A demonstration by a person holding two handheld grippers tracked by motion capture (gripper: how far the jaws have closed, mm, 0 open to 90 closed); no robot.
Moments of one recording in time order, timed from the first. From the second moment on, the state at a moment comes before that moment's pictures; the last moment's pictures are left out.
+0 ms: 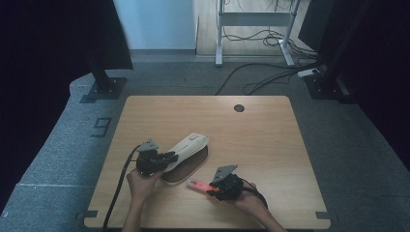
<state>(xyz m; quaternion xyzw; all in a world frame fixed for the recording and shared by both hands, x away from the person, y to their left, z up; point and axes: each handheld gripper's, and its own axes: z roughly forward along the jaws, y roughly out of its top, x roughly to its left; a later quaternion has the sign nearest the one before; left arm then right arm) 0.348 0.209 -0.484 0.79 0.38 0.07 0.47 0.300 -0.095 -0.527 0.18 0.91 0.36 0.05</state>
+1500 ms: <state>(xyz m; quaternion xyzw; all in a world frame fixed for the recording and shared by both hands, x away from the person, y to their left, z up) 0.346 0.209 -0.482 0.79 0.38 0.07 0.47 0.365 -0.073 -0.511 0.24 0.90 0.35 0.10</state>
